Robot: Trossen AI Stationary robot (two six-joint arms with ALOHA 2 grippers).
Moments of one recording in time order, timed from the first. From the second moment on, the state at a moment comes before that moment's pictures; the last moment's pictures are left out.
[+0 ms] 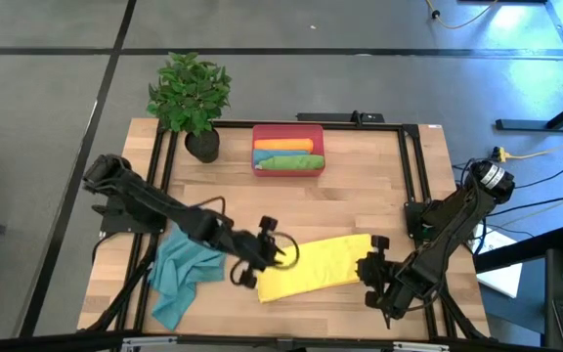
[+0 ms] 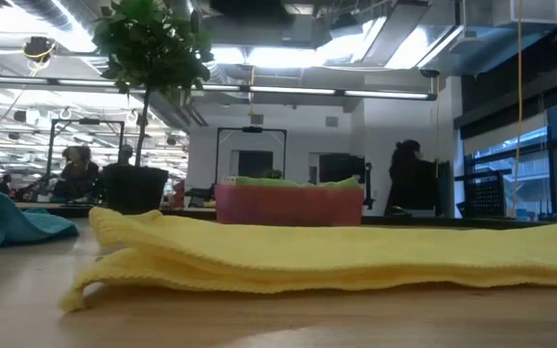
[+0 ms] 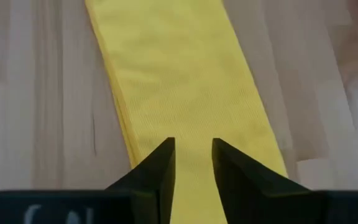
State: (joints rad) left arm -0.41 1.62 1.16 -0.20 -0.24 0.12; right arm 0.90 1.53 0.99 -0.84 0.55 0.93
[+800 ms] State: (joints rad) left arm -0.15 1.54 0.77 0.29 -0.17 -0.20; right arm 0.79 1.56 0.99 -0.76 0.14 1.01
